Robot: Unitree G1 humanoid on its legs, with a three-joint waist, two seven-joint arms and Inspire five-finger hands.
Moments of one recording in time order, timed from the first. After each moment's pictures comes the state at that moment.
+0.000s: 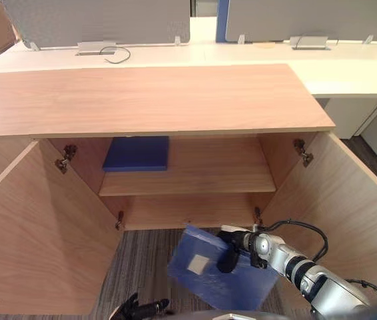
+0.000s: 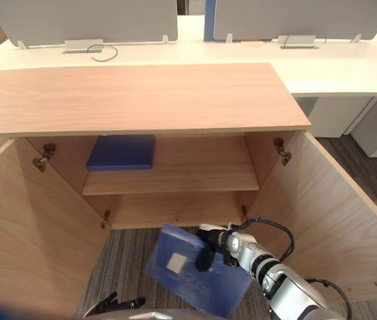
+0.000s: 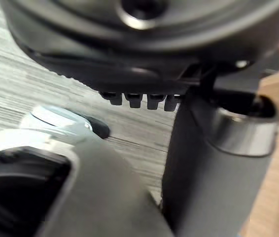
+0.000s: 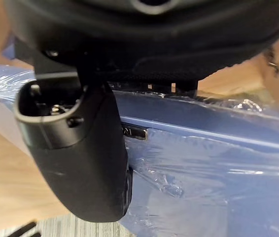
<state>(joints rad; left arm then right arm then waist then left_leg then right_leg) 0.20 0.14 0.07 1.06 -0.31 -0.06 -0.09 -0.42 -0.29 0.66 1.00 -0.39 -0.04 0.27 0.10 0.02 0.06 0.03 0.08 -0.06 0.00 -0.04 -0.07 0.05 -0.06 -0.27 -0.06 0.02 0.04</state>
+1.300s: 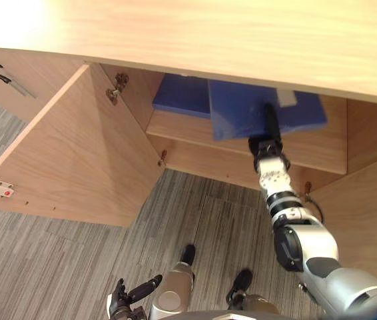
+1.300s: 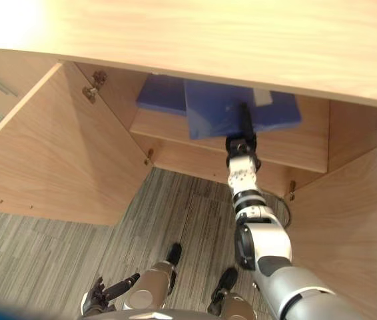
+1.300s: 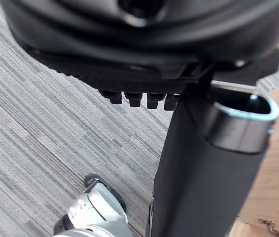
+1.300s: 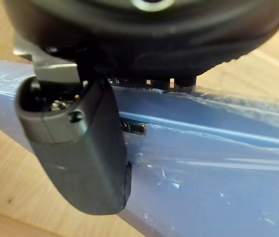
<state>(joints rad) 0.21 -0.04 0.28 0.82 -0.17 -0.06 0.16 -0.93 -0.12 -0.22 0.91 1.18 -0.18 -0.17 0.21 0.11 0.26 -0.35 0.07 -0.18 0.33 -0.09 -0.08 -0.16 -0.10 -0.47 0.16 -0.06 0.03</state>
